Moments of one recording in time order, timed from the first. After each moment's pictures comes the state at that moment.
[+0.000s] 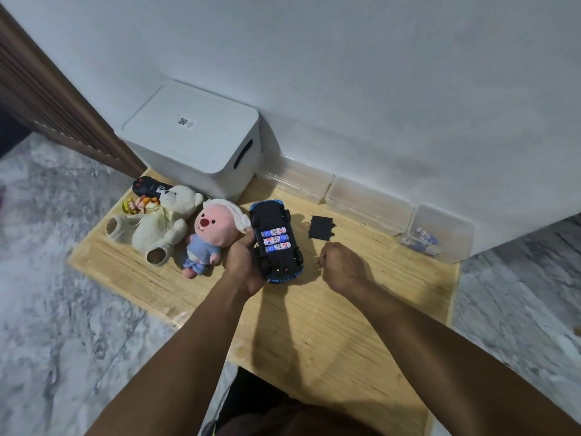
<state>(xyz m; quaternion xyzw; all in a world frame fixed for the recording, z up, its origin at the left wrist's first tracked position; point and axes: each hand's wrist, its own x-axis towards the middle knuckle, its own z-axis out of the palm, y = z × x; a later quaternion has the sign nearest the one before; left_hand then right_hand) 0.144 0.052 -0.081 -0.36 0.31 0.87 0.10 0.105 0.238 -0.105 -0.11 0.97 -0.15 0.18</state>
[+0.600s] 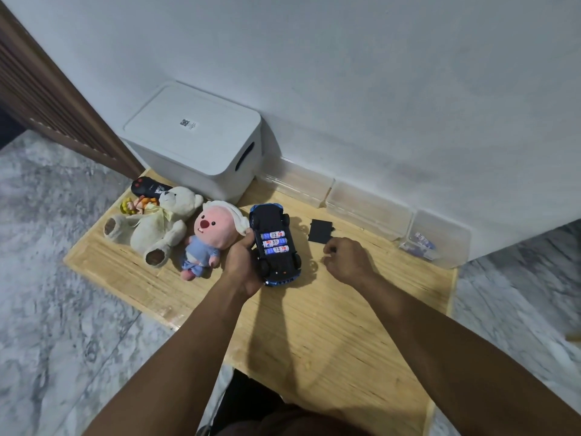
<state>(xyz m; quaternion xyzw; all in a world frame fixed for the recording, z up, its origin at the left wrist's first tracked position) 0.143 0.052 -0.076 -0.37 0.28 0.88 0.12 0.081 0.246 -0.096 -0.04 0.95 -0.22 0.20</state>
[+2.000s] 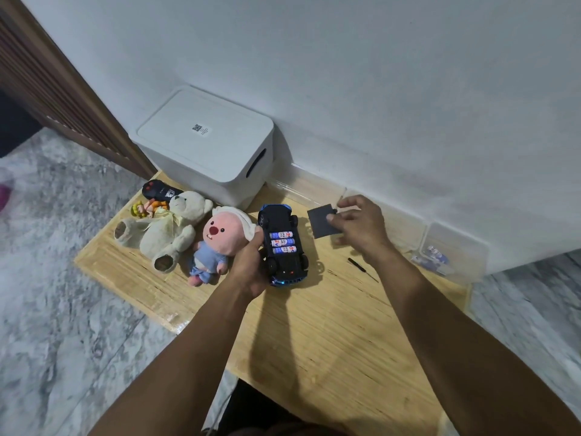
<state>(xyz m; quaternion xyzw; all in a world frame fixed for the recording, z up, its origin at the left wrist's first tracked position) 0.128 0.040 -0.080 -0.37 0.33 0.86 0.12 0.039 0.224 -0.020 0.08 0.81 -0.55 0.19</state>
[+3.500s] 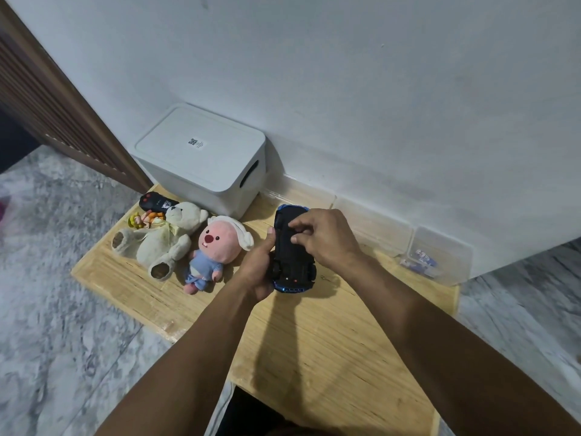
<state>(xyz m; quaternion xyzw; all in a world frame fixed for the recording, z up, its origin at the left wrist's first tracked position) 0.128 0.063 -0.047 -0.28 0.42 0.85 0.18 0.067 0.194 0.007 -0.17 0.91 -0.37 0.12</state>
